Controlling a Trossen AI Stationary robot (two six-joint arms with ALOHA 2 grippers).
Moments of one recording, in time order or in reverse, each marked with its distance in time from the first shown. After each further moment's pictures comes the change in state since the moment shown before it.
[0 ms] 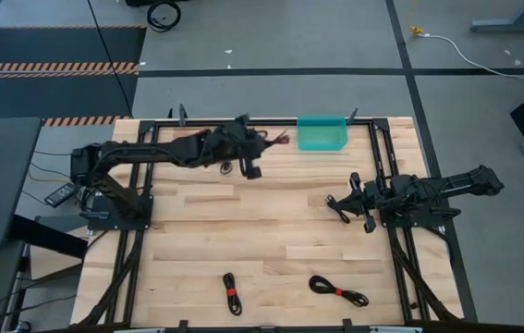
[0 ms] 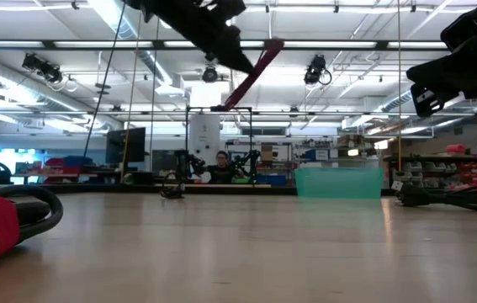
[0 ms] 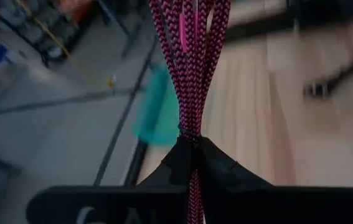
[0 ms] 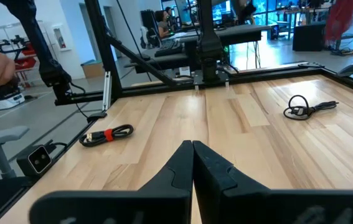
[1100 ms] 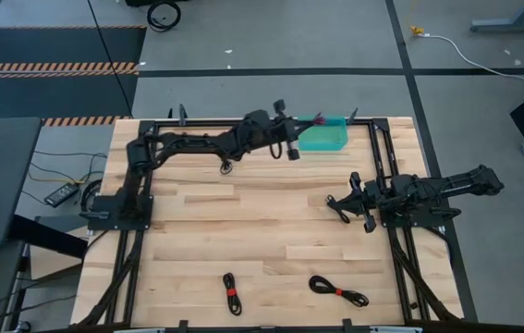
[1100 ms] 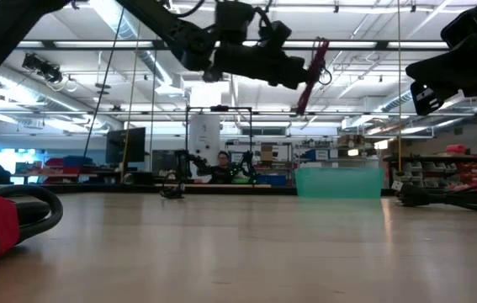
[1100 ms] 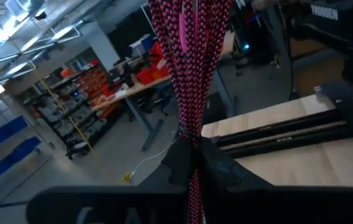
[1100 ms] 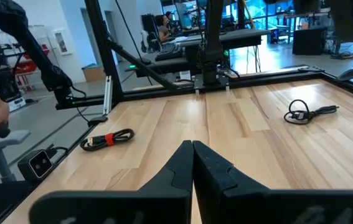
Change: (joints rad) left arm 0.107 0.484 0.279 0.610 0.193 0.112; right arm 0.000 0.004 0.000 0.022 0.001 0.000
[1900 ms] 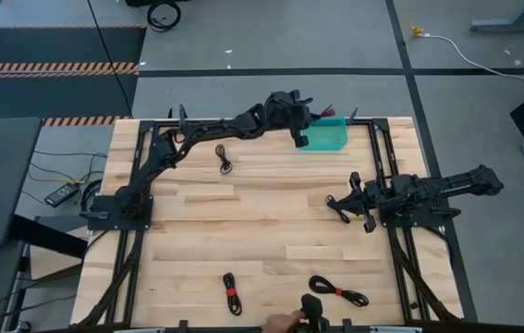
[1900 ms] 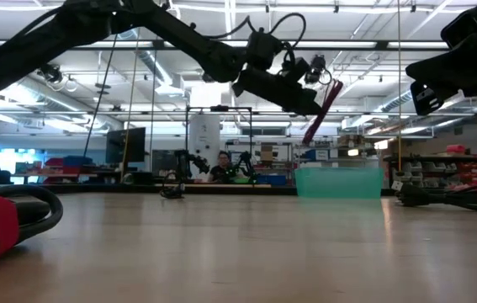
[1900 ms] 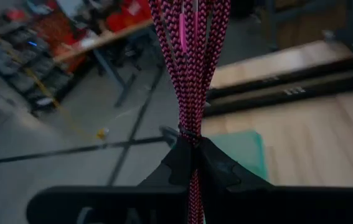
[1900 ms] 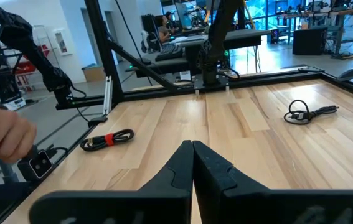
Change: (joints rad) left arm 0.106 0.273 0.441 -0.420 0.128 -0.035; right arm 0.000 0.000 0.000 0.000 0.000 0.000
